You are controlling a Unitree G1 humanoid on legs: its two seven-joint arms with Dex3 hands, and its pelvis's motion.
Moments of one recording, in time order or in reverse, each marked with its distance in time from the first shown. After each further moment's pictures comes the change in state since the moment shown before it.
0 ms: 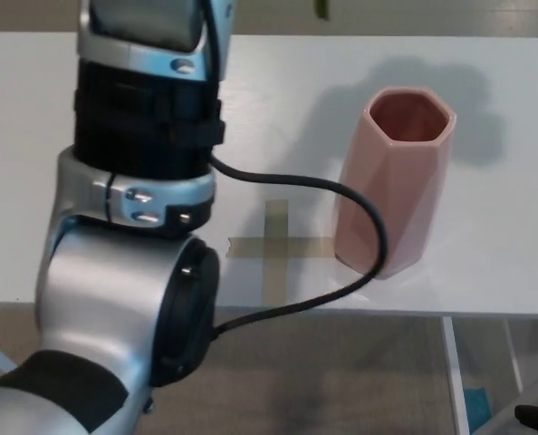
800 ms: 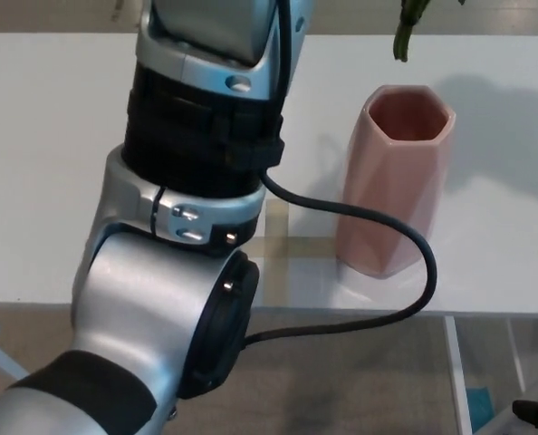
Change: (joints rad) left_arm -0.026 -0.065 -0.083 -0.065 -0.090 0.151 0.030; right_arm -0.011 0.000 -0.001 0.000 0.001 0.004 0.010
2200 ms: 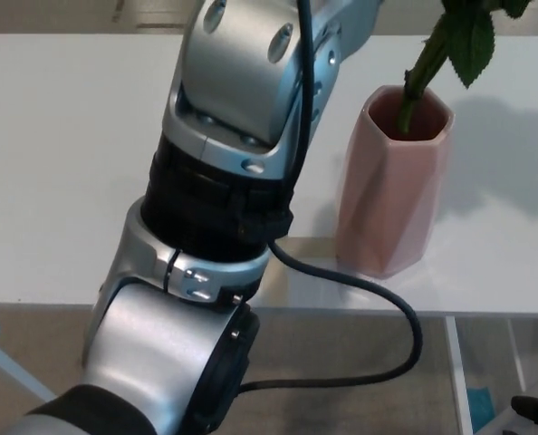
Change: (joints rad) left_arm 0.160 -0.037 -0.119 -0.137 -0.036 0.077 0.057; right_arm -0.008 -0.002 0.001 -0.005 -0.001 0.005 0.005
